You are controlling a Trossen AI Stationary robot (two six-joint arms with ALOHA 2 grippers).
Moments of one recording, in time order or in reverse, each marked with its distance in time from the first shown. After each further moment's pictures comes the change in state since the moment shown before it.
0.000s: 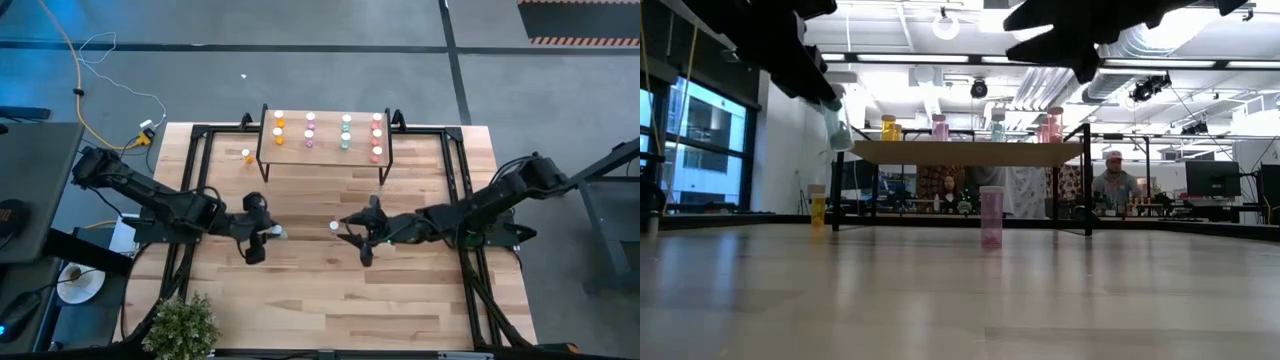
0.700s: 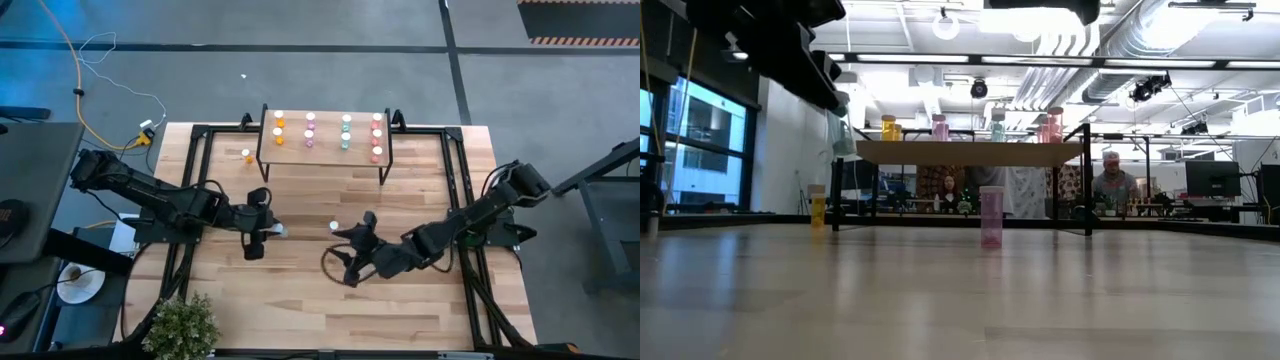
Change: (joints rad) left arm 0.085 0.000 0.000 0.001 0.121 0.162; right arm 0.171 0.180 0.355 -0.330 0.295 0.072
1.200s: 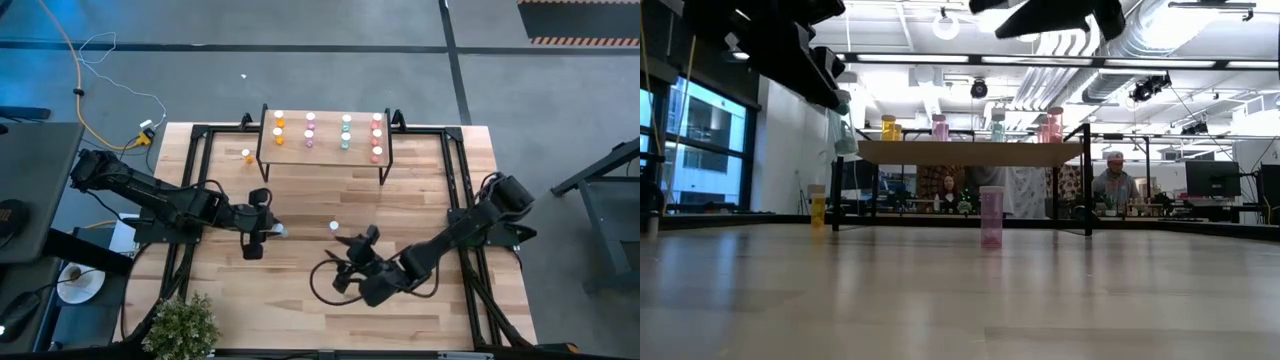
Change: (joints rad) left arm -0.001 0.000 0.000 0.008 0.000 0.082; right arm 0.072 0.184 0.096 -0.103 0.290 0.248
